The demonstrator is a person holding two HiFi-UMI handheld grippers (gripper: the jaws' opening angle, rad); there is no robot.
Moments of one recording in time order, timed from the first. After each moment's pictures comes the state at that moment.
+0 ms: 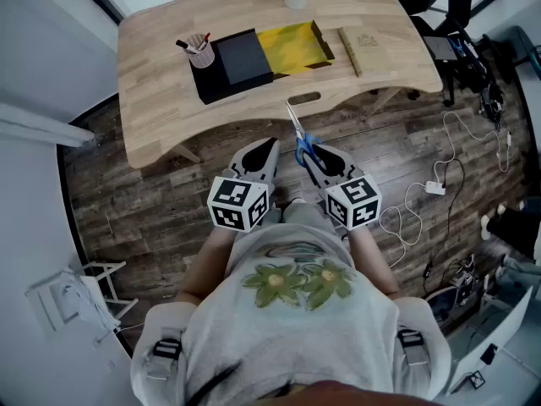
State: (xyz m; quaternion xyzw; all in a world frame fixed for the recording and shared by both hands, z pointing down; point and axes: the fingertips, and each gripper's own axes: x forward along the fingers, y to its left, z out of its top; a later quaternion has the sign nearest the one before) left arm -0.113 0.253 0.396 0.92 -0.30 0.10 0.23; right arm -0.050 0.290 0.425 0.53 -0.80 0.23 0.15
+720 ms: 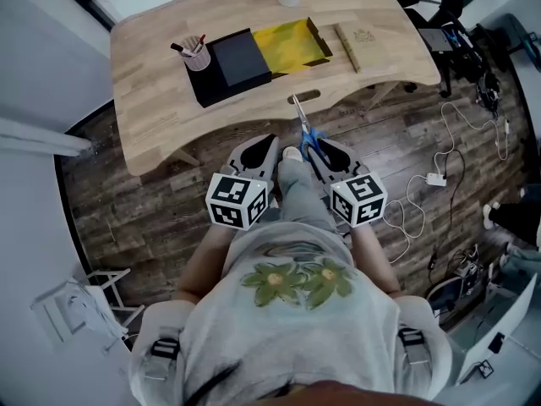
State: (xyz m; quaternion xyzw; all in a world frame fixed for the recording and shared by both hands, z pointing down) left arm -0.116 0.236 0.399 0.93 -0.28 0.11 0.21; right arm -0.042 0.275 0.424 0.56 -0.79 0.22 0.13
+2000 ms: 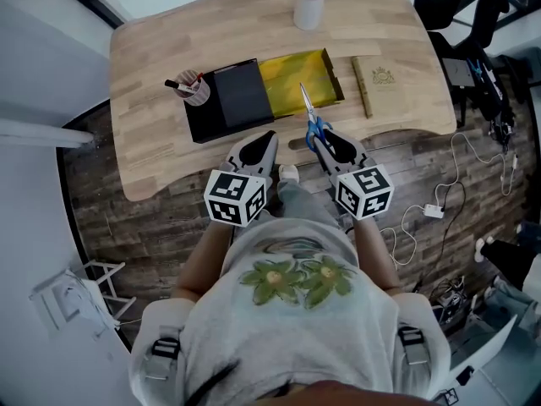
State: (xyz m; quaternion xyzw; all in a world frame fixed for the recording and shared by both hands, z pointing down) left arm -0.050 0.068 0.416 0.91 -0.32 0.11 0.24; right arm 0.044 0.090 0.430 0.53 -0.81 0.23 0.13
